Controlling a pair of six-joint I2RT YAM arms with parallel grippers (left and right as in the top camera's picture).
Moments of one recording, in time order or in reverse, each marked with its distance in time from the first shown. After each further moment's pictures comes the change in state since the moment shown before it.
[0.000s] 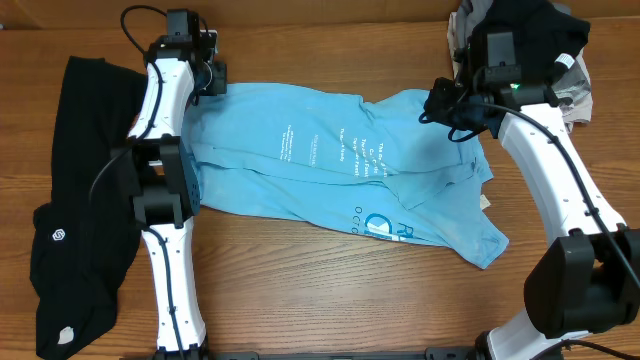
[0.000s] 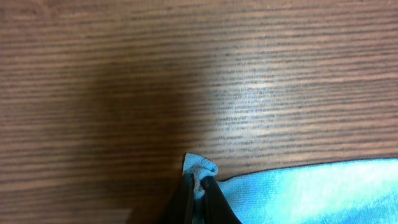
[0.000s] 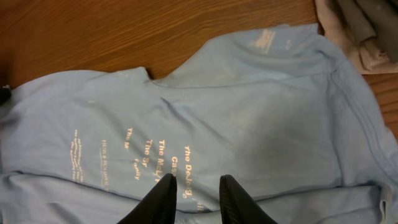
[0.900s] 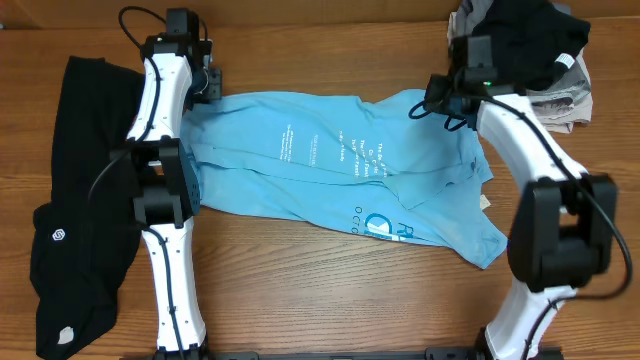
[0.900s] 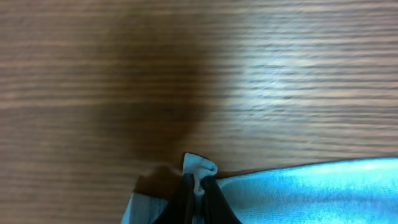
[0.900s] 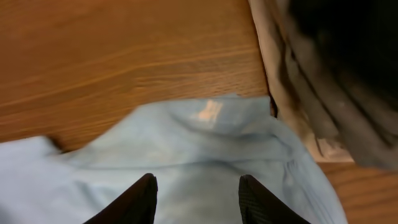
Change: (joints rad) left arm 0.001 0.001 0.067 -0.207 -0.098 -0.034; right arm -0.011 0.228 0.000 0.281 0.230 -0.098
